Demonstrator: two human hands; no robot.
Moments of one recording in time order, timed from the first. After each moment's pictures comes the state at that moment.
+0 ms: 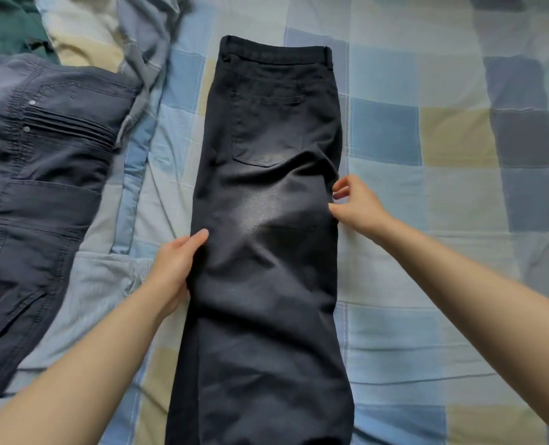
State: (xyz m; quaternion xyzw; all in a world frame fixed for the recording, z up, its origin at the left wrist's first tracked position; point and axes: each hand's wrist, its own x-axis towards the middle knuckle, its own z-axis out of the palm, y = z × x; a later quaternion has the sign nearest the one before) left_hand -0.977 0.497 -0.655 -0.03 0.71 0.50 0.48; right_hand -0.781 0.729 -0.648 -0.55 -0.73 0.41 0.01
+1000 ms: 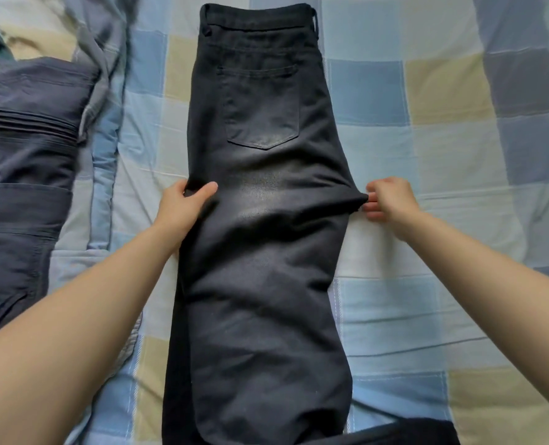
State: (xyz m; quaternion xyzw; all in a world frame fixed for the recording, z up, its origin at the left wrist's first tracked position) left_hand -0.987 0.564 -0.679 0.16 0.83 0.39 0.37; right_hand -0.701 0.741 -0.683 -0.71 -0.50 0.49 0.11
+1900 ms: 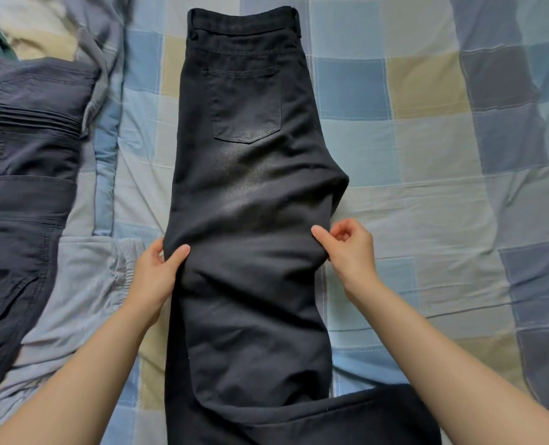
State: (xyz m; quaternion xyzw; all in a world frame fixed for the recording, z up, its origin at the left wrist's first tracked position) left_hand -0.938 0.448 -0.655 0.09 0.79 0.45 0.41; right_hand -0.698 0.605 -0.648 -0.66 -0.49 0.53 0.19
